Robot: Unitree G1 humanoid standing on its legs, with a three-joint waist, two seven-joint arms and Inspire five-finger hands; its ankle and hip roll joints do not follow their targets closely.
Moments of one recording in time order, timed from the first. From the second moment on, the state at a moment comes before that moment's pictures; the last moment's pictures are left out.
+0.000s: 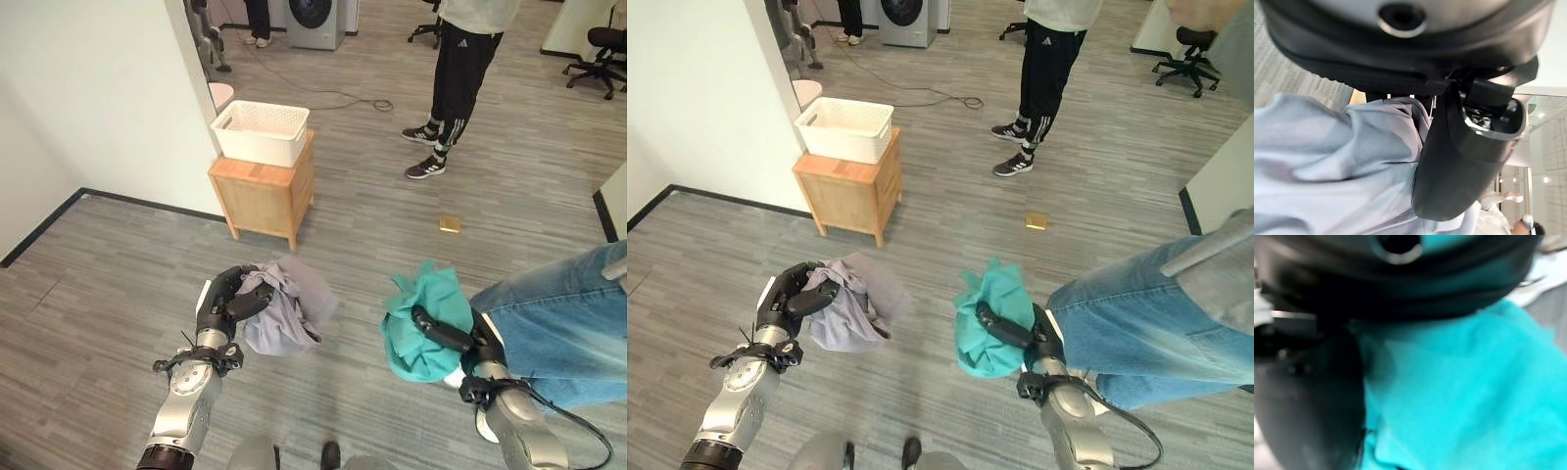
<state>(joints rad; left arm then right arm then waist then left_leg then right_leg) -0.01 0.30 -0.08 0.15 -0.43 -0.05 0.07 0.08 -0.43 0.06 0.16 0.48 -0.03 0.00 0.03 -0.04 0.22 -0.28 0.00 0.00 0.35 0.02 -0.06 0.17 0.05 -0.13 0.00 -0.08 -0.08</state>
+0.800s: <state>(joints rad) -0.09 0.36 -0.11 0.17 -0.43 -0.04 0.09 0.11 -0.38 0.14 0.14 0.44 0.00 0.06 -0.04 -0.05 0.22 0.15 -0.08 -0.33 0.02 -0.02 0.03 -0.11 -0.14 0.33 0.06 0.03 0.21</state>
